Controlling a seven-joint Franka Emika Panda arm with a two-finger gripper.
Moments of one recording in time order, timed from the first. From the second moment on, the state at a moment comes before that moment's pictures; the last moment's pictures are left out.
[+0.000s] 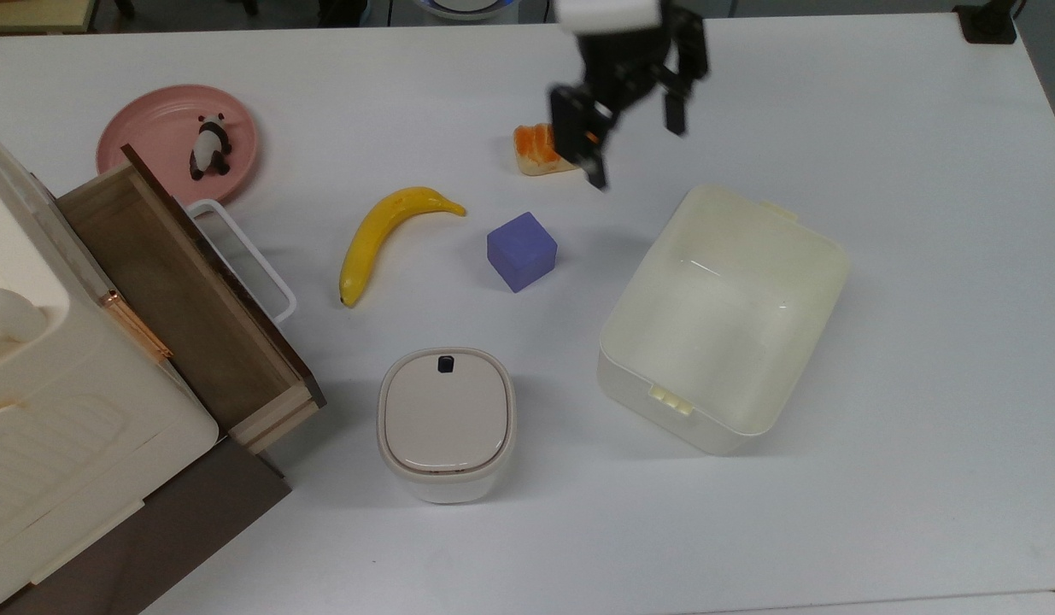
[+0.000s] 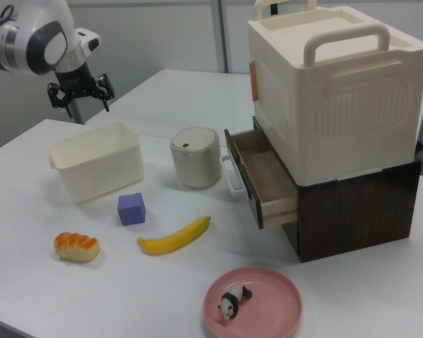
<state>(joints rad) 0.19 0.16 0.08 -1.62 0.13 2.11 -0.46</state>
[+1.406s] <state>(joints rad) 0.26 0.46 0.12 -1.56 0.05 2.27 -0.78</state>
